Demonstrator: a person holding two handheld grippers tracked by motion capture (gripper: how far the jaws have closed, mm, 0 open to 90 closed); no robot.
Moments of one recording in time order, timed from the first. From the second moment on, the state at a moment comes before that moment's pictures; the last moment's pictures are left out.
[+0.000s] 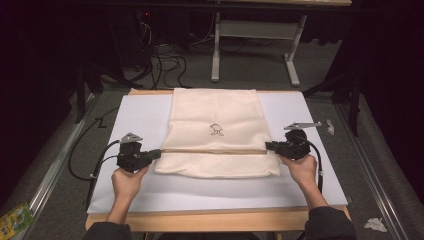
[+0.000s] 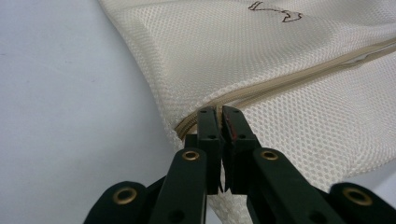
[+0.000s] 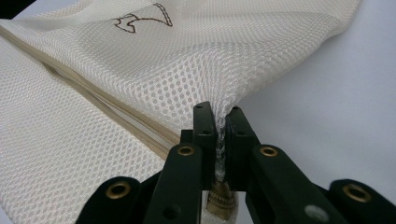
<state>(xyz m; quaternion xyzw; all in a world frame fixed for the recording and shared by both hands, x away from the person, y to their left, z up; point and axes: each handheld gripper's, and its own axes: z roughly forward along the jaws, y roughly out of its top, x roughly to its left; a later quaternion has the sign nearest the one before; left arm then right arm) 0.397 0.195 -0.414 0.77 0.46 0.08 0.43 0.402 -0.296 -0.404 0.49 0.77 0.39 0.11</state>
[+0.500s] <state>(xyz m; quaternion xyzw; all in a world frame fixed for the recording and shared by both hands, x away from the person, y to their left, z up) 0.395 0.200 -0.413 0.77 0.47 0.09 0.42 0.403 -0.301 -0.403 0.50 0.76 0.39 0.11</state>
